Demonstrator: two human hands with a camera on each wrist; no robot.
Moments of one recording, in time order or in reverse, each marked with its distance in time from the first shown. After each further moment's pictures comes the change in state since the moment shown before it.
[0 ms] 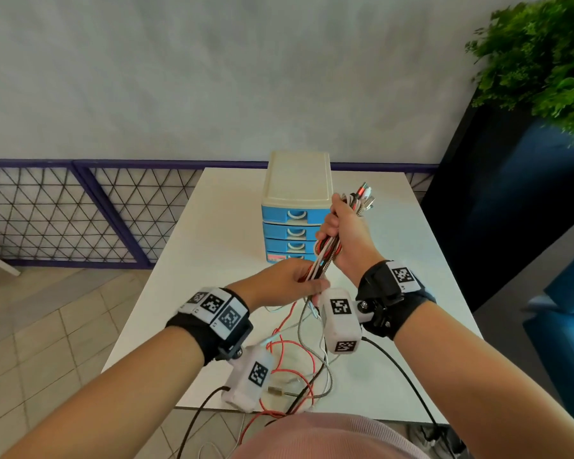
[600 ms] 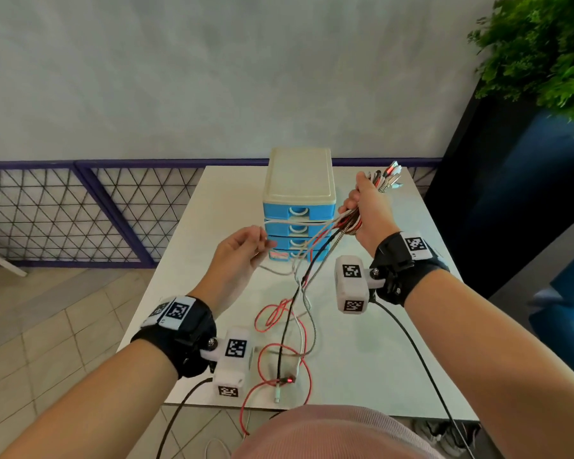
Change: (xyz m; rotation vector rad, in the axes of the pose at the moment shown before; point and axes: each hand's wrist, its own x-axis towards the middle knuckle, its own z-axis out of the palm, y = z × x) left_hand -0.022 -0.042 -0.030 -1.084 0.597 0.077; right_hand 0.026 -0.033 -0.005 -0.027 0.134 -0.109
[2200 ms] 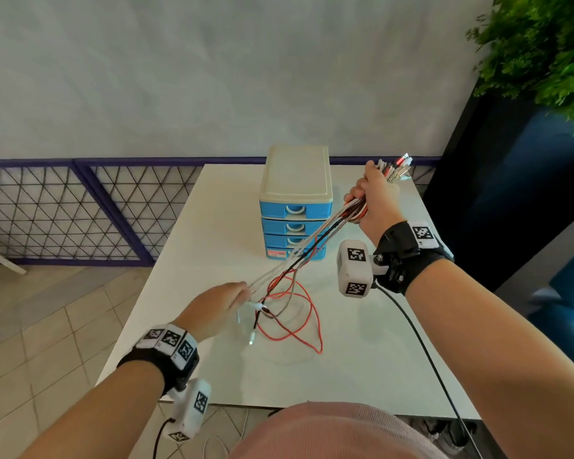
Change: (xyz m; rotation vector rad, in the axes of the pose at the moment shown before) left_hand -0.028 -0.051 -0.086 1.451 -0.250 0.070; right_hand 0.008 -0.015 -0.003 0.079 0.004 -0.051
